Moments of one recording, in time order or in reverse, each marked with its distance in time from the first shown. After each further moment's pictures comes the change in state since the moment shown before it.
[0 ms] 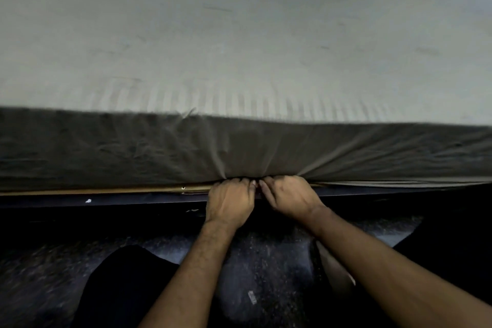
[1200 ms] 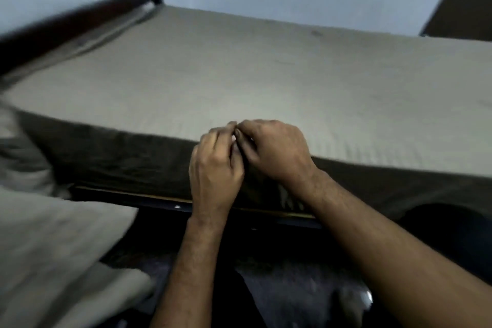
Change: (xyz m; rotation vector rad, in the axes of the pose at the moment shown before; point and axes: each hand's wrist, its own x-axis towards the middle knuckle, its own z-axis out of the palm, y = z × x) left_hand -0.058 -0.096 -0.176 -0.330 0.921 -0.057; right_hand 0.087 -0.164 -0.196 0.156 0.404 -0.288
